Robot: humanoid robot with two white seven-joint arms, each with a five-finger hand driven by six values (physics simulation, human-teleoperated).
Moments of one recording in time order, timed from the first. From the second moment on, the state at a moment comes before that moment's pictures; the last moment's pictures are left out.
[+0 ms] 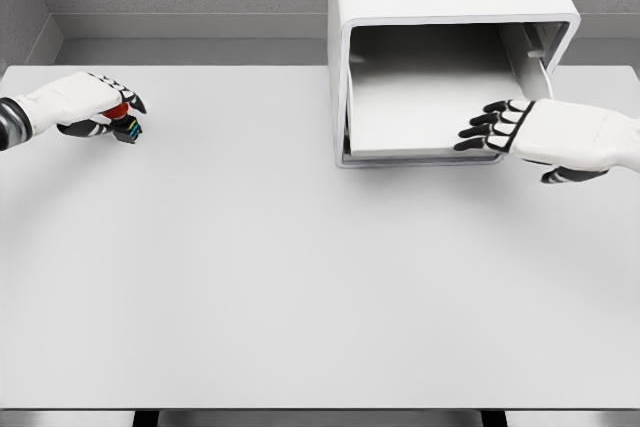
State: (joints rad) left arm -0.92 0.69 -0.93 -0.74 -0.64 -0.61 -0.06; right arm -0.62 -1.12 0.64 -1.69 0.35 -0.61 0.40
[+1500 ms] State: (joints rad) left arm -0.91 0.71 -0.91 -0.90 -0.65 -0.61 -0.07; right arm -0.41 -1.27 0.57 -1.77 0.13 -0.61 0.40
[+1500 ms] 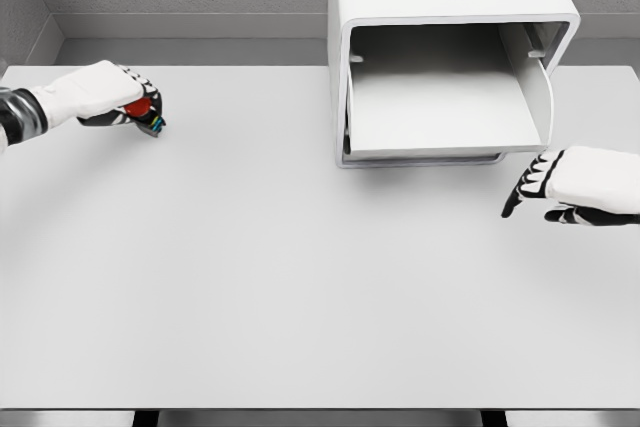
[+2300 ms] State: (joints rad) left arm -0.88 0.73 -0.91 -1.18 -0.66 -0.61 -0.13; right arm -0.25 -1.05 0.50 -1.74 0.16 -0.61 0.52
